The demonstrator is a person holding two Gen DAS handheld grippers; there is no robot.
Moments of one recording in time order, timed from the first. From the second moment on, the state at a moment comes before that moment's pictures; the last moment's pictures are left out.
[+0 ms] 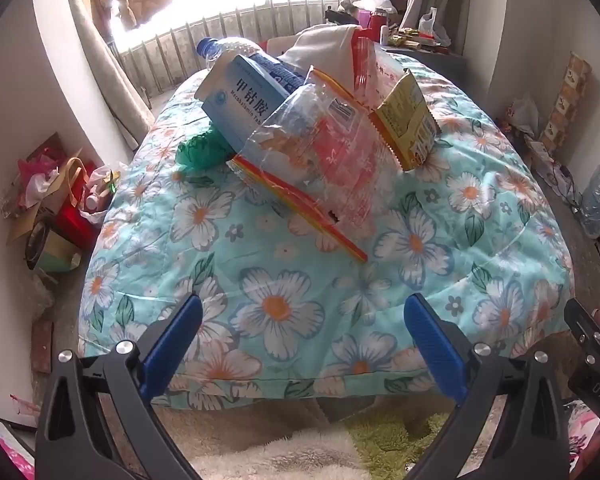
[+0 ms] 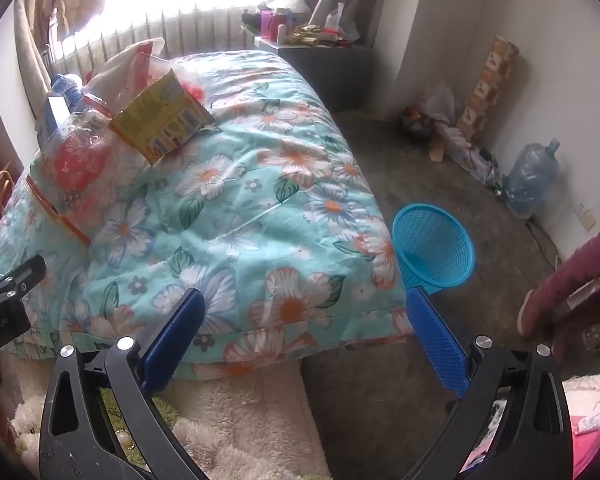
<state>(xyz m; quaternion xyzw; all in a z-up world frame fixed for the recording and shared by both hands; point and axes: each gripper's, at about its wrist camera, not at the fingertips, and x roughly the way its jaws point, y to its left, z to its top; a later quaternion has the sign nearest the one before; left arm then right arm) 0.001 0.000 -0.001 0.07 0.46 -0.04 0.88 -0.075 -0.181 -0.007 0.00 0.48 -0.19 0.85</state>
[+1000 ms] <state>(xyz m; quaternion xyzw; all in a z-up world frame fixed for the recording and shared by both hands) 0.002 0.003 -0.003 0.06 0.46 -0.04 0.88 -0.071 -0.183 0.003 0.00 0.48 -0.19 0.85</state>
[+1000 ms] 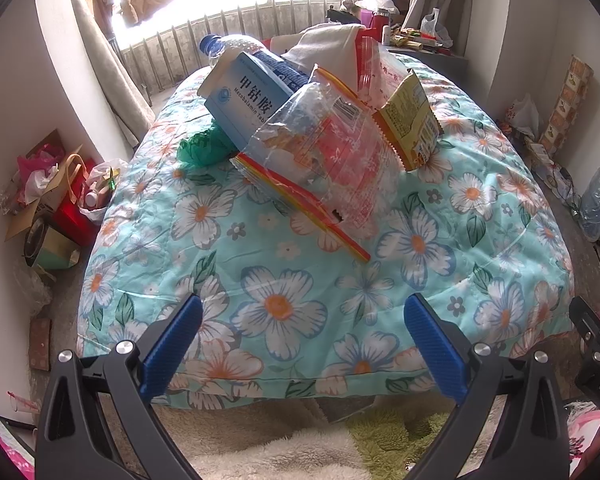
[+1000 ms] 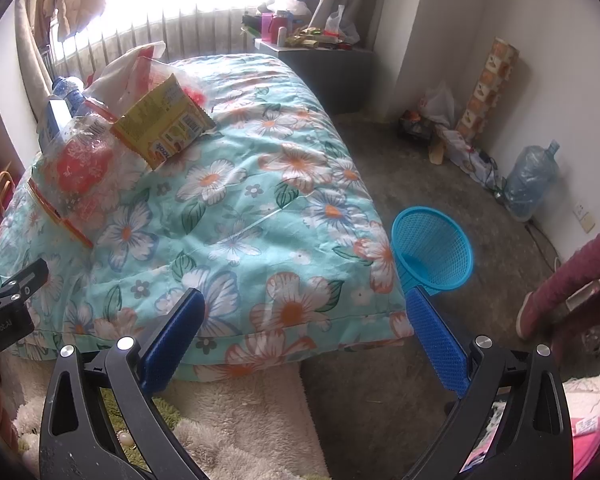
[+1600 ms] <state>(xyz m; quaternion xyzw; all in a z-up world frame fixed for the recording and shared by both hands) 0.004 0.005 -0.006 0.07 0.47 -0.04 0.88 -0.072 -0.187 0.005 0.01 0.48 -0.19 0.86</state>
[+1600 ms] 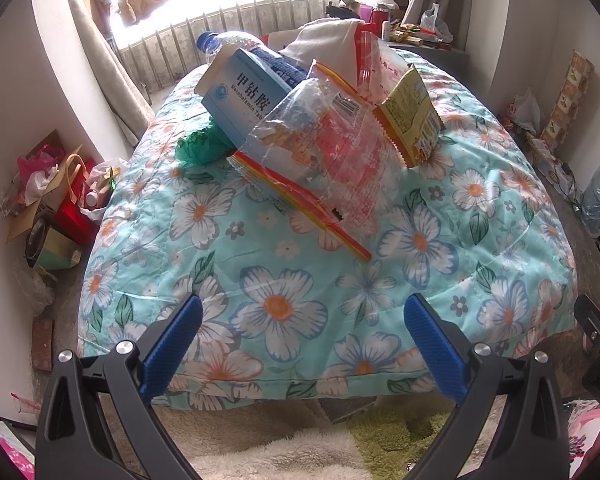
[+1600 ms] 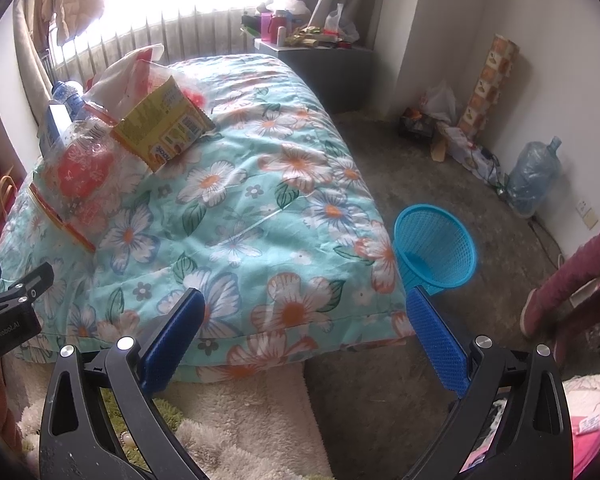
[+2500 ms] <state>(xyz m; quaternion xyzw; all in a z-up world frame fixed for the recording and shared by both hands) 0.008 0.006 -0.013 0.07 0.48 -0.03 0.87 -0.070 -0.186 0.002 0.02 0.49 -0.18 0.85</state>
